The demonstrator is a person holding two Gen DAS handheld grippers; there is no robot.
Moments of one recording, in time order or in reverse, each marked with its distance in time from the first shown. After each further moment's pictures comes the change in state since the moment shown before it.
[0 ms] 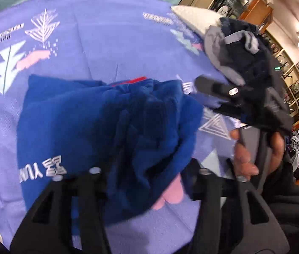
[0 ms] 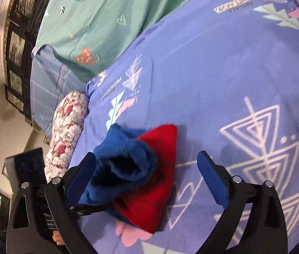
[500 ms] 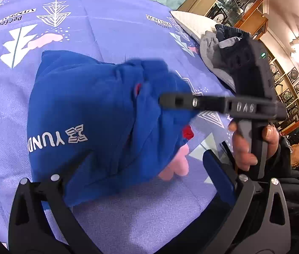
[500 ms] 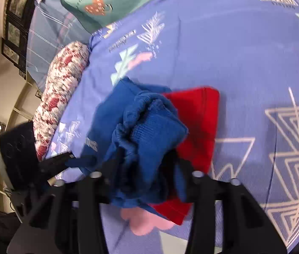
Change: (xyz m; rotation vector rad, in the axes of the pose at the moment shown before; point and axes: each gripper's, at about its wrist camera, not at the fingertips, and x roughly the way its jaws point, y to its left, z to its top) left arm -0.003 0.027 -0.031 -0.054 -0.012 -0.060; right arm 0.038 0.059 -0.012 -0.187 0.215 -0.064
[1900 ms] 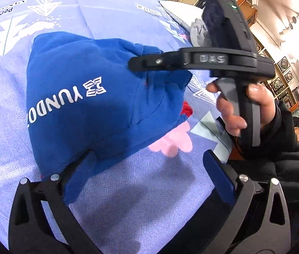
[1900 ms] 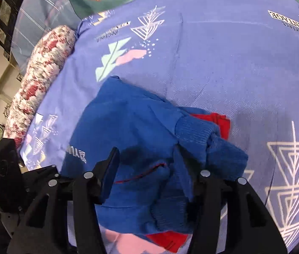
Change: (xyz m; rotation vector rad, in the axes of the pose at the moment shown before) left arm 0.014 0.007 -0.025 0.056 0.056 -0.071; right arm 0.025 0.005 0.020 -0.079 0.068 -0.167
